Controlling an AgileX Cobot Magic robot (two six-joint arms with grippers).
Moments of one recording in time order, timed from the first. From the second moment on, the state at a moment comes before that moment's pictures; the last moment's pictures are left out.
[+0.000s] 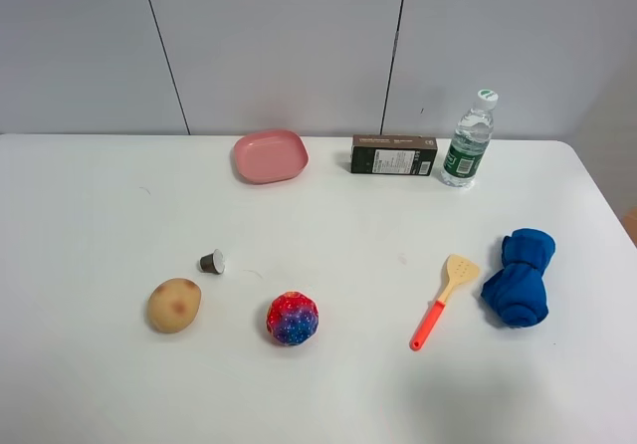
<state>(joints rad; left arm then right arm) 0.07 0.00 -0.51 -0.04 1.06 0.13 -0.04 0.00 -0.48 0.01 1.07 -0.13</state>
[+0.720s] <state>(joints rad) 0.07 0.00 -0.51 -0.04 1.06 0.13 -0.04 0.15 -0.54 -0.07 1.06 0.07</state>
